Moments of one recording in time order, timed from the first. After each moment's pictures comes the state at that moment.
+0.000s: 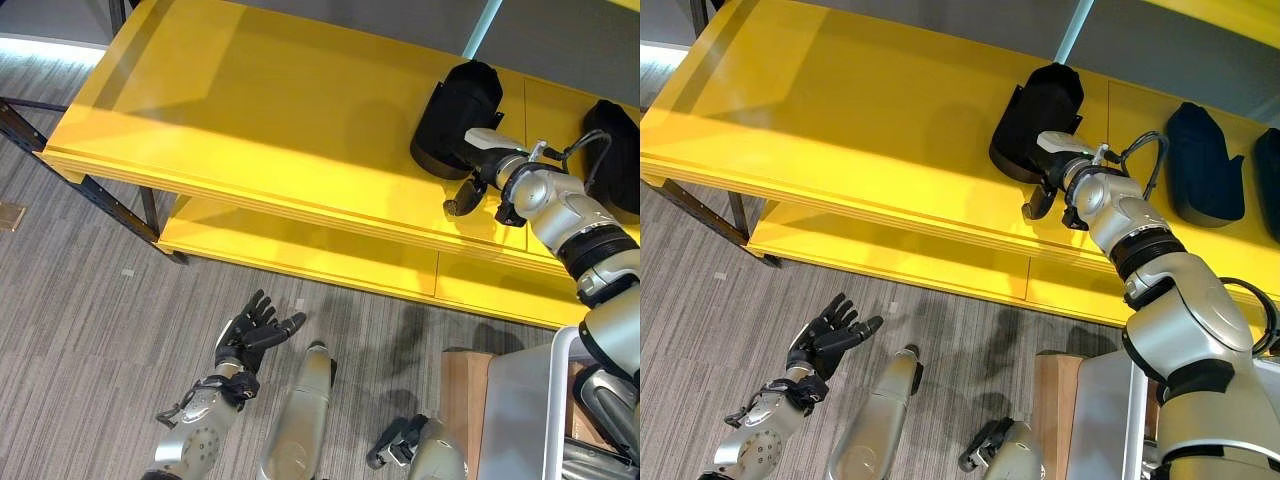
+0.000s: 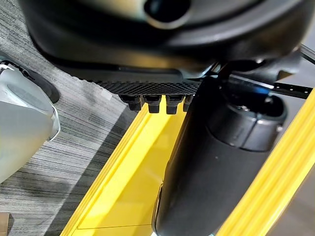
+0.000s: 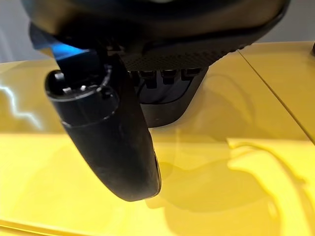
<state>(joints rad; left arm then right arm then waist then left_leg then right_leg) 0.06 0.50 -0.27 0.14 -0.94 -0.04 0.14 -1.27 -0.72 0.87 1.00 -0.15 0.00 0.14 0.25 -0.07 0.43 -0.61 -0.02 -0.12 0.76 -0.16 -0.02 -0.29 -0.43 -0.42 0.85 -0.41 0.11</state>
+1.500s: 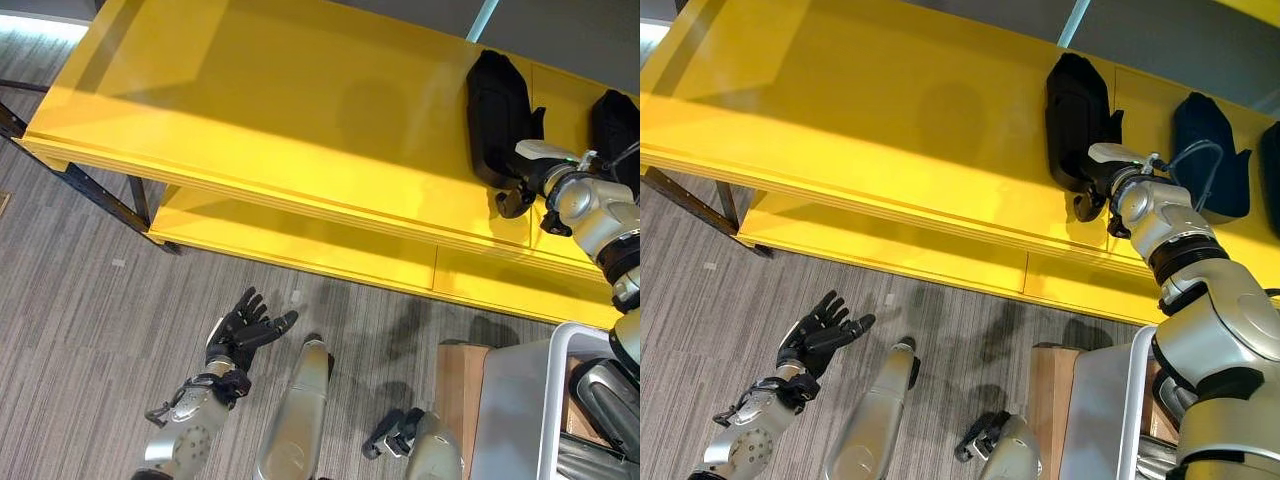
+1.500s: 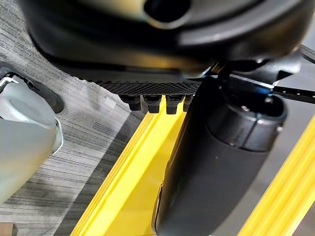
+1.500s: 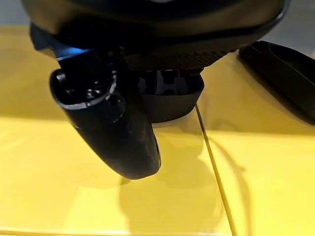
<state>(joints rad) 0.06 0.54 -0.23 0.14 -0.94 -0.04 0.14 -1.26 -0.84 0.93 1.07 -0.16 0.01 0.15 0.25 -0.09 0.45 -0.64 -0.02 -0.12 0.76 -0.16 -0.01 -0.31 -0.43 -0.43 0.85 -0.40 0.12</state>
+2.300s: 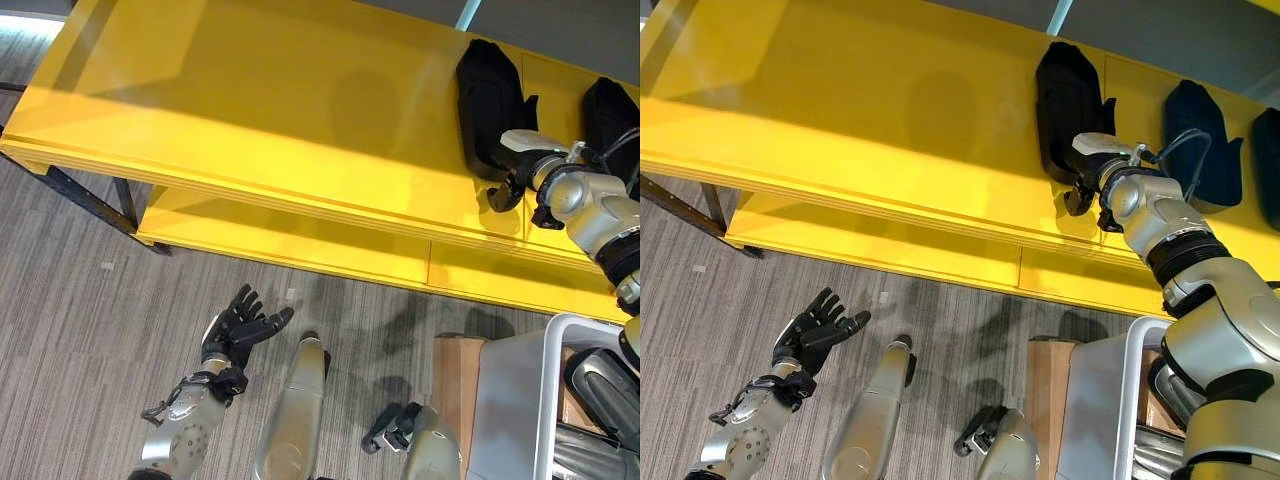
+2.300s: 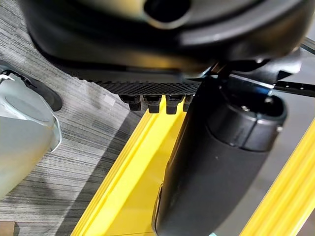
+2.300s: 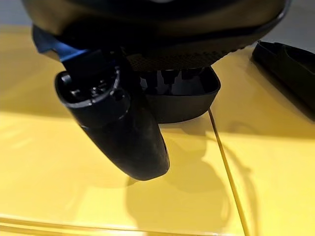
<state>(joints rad) 0.06 0.54 -0.22 0.14 -0.94 -0.05 0.14 -1.26 -0.88 0.96 0.90 -0.13 0.05 0.14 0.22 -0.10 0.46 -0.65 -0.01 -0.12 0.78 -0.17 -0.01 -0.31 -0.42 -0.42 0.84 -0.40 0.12</state>
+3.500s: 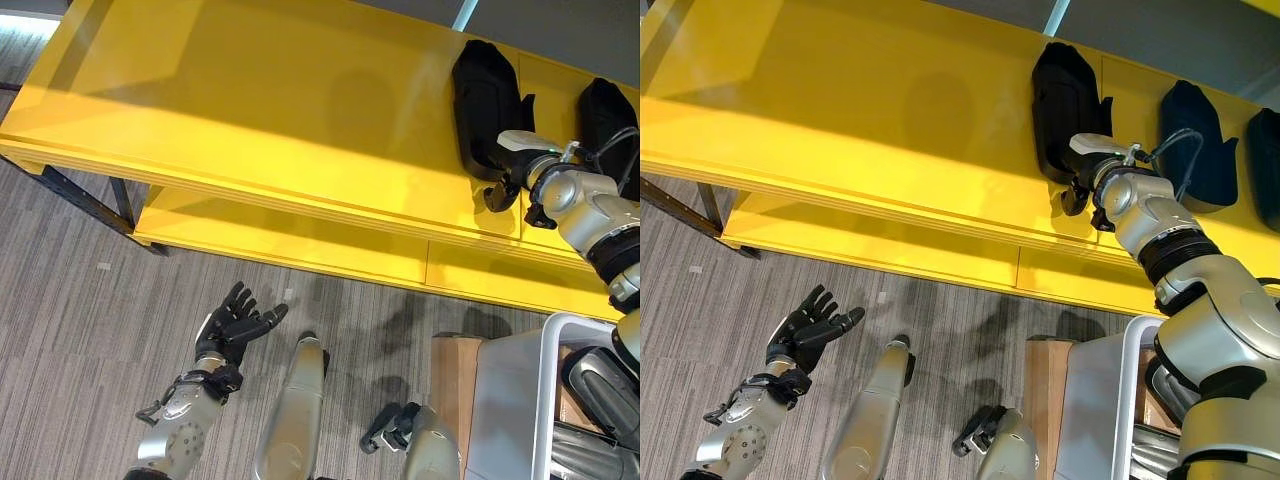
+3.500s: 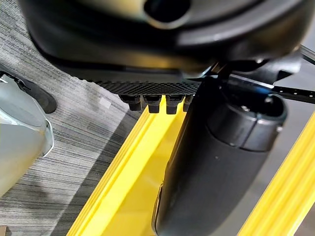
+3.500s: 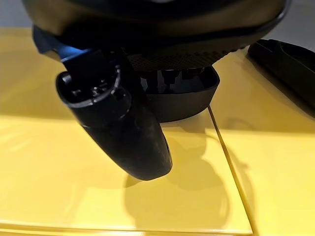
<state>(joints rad) 0.06 0.54 -0.19 0.14 -0.94 -0.05 0.14 -1.28 -0.84 0.97 0.91 -0.10 0.10 0.15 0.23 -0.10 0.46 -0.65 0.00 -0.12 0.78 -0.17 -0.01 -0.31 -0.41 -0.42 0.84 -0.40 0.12</state>
